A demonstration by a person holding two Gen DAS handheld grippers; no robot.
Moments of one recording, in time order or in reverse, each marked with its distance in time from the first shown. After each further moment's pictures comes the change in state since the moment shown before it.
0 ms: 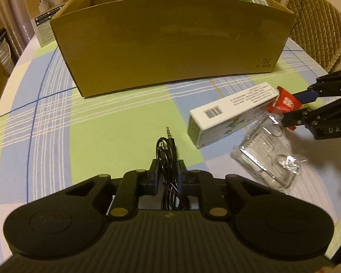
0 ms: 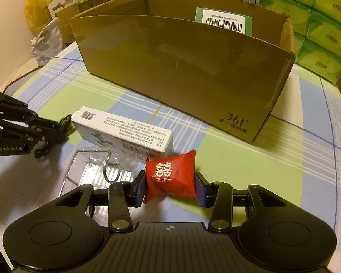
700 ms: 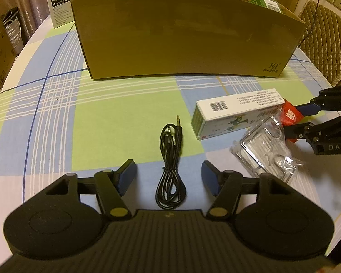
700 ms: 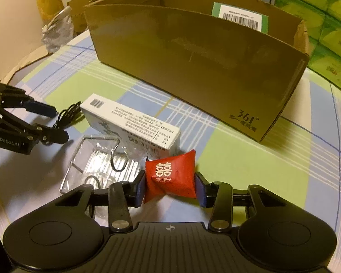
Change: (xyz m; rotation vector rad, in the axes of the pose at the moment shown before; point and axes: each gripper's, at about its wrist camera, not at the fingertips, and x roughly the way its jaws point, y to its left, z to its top) left arm -0.011 0.006 -0.005 -0.106 0.022 0.013; right arm 0.003 0.005 -0.003 -0.060 0.030 0.026
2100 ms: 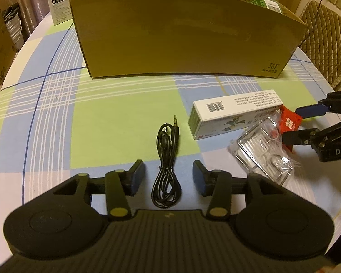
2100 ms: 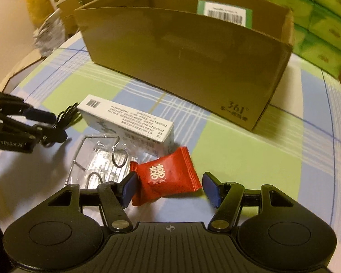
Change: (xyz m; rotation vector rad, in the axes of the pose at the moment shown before) left arm -0.001 -0.002 0.003 -0.012 0.018 0.000; right arm -0.012 -0.005 -0.003 0.041 0.036 -0.007
